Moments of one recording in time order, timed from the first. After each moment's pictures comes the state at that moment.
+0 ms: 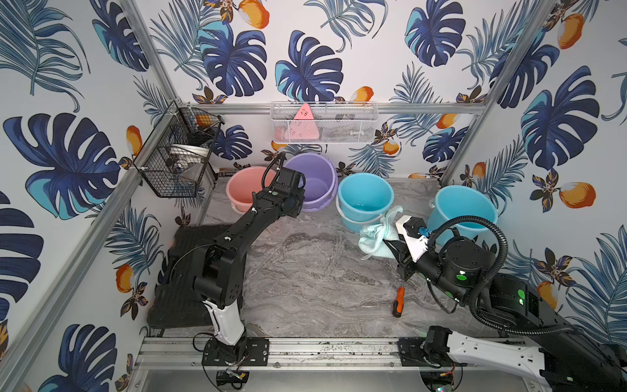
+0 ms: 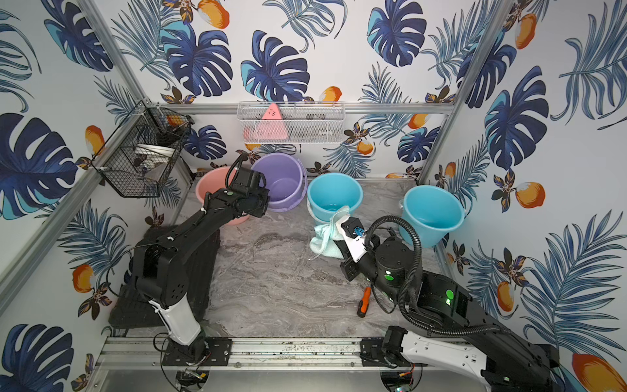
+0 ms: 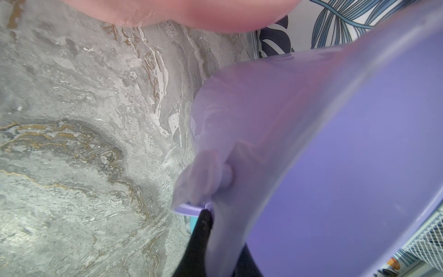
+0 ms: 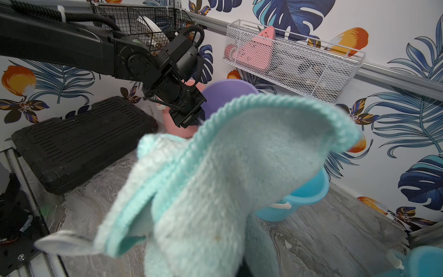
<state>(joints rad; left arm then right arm) -0.32 1.94 1.57 -0.58 -0.07 -1.57 1.09 0.78 1.18 -0.66 0.44 -0.04</state>
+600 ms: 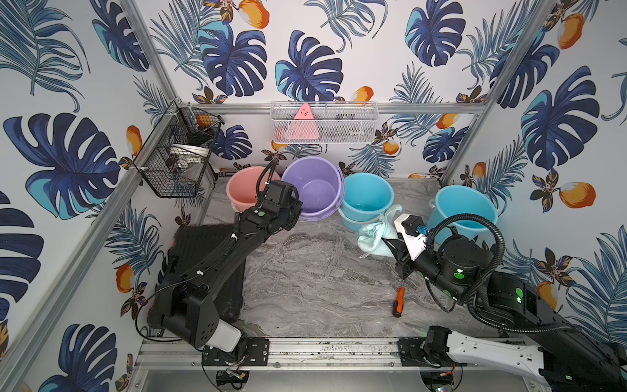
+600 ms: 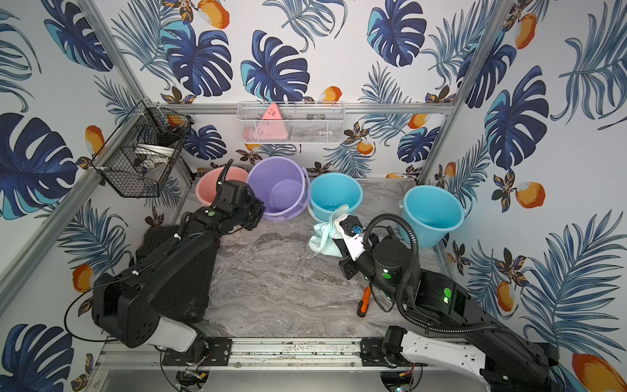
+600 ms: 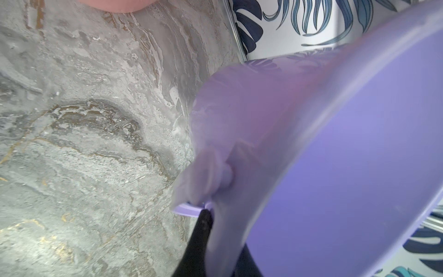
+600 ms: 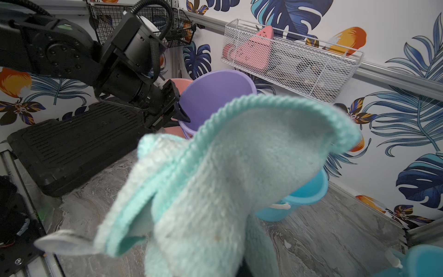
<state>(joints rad) -0.38 1.61 1.29 -0.52 -0.03 -1.40 1.09 0.80 1.20 -0.66 0.47 -0.04</state>
